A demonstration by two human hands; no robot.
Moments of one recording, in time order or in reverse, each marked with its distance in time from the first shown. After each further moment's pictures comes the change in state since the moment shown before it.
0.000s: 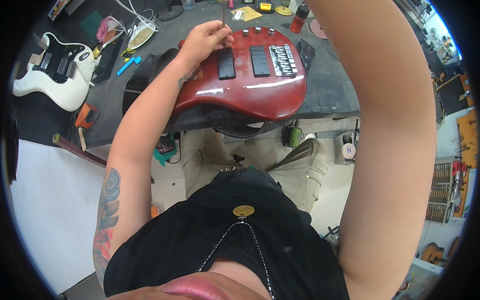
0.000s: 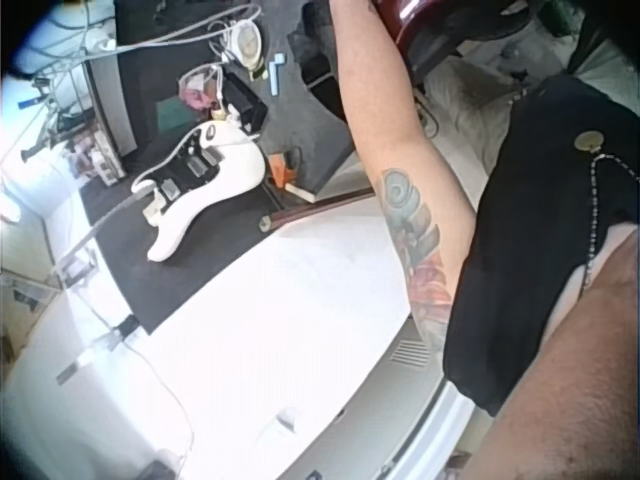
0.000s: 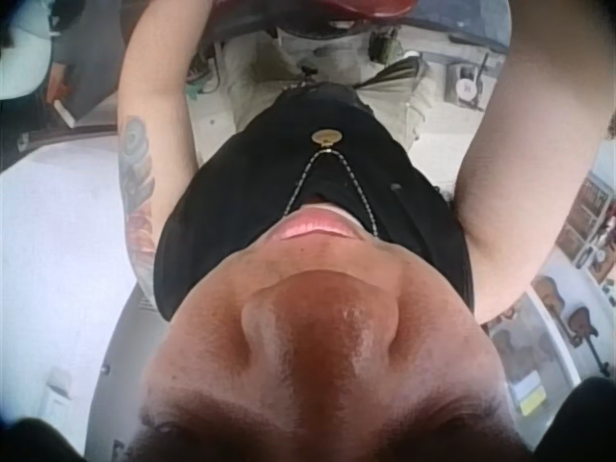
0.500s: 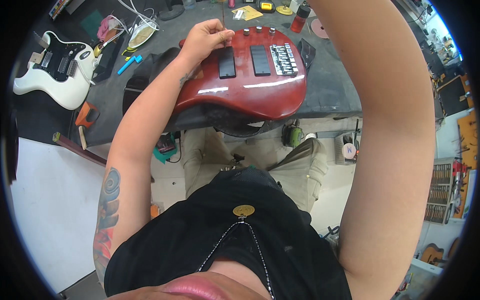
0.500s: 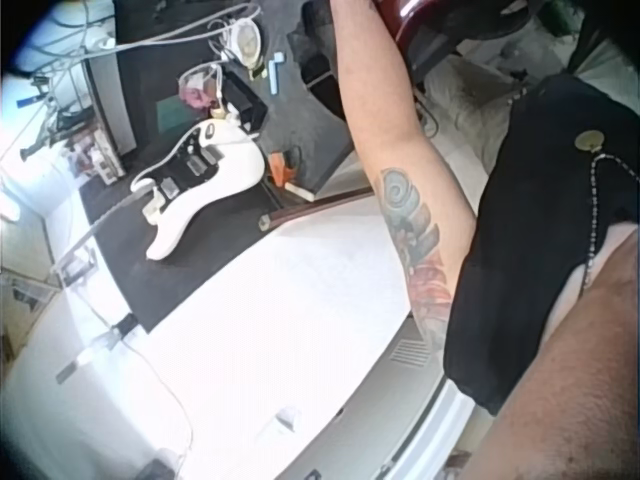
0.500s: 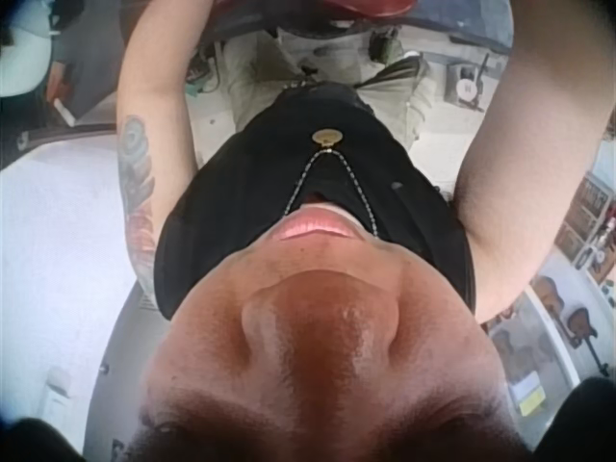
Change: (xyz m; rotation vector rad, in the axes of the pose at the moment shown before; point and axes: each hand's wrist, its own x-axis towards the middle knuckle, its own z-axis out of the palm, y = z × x) left_hand 0.003 -0.014 -0.009 -0.077 0.014 0.065; right_hand -0.012 -0.014 -0.014 -0.023 -0.087 -0.029
